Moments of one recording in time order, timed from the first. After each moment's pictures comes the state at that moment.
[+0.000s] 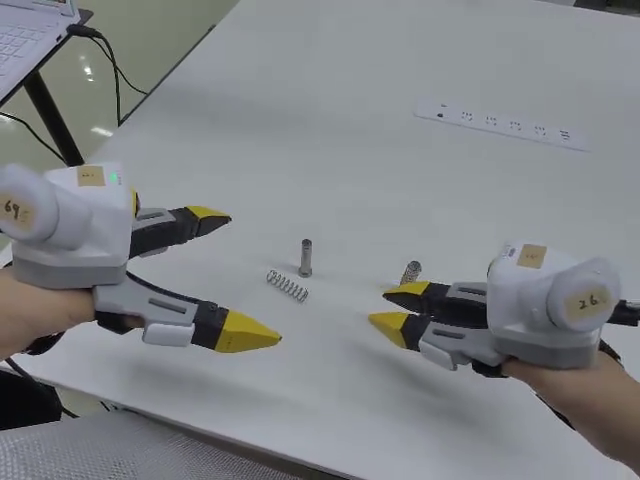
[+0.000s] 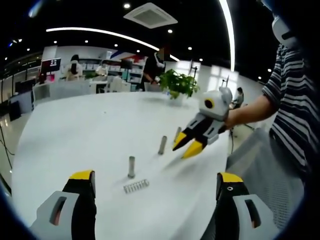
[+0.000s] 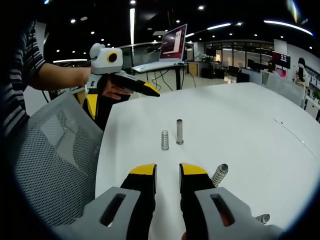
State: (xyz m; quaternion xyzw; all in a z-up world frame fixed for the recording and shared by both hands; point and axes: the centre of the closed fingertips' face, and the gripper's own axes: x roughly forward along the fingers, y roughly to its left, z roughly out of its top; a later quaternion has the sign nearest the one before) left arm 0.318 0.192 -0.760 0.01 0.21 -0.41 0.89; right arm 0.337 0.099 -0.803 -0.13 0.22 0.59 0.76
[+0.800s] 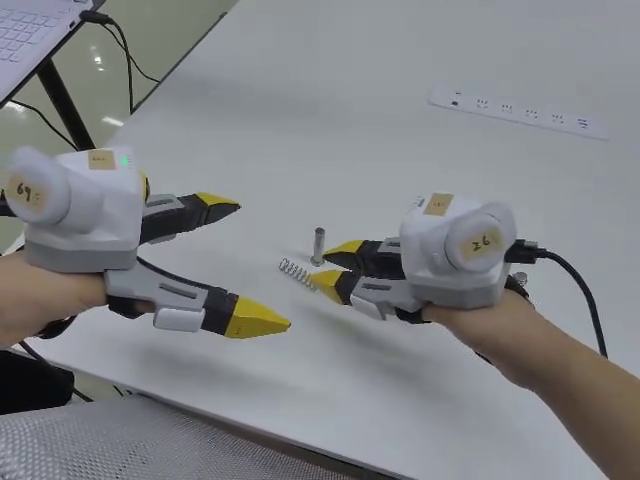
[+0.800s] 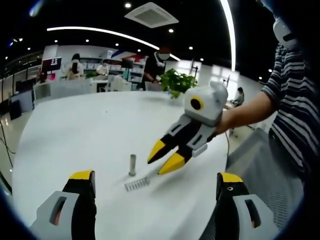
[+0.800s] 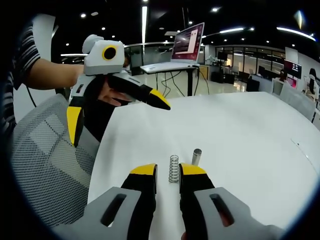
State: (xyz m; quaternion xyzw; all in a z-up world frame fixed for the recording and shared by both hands) left arm 0.317 0.196 -0.761 0.00 0.21 -0.41 0.89; right arm 0.343 0.174 -0.807 -0.15 0.21 0.62 0.74
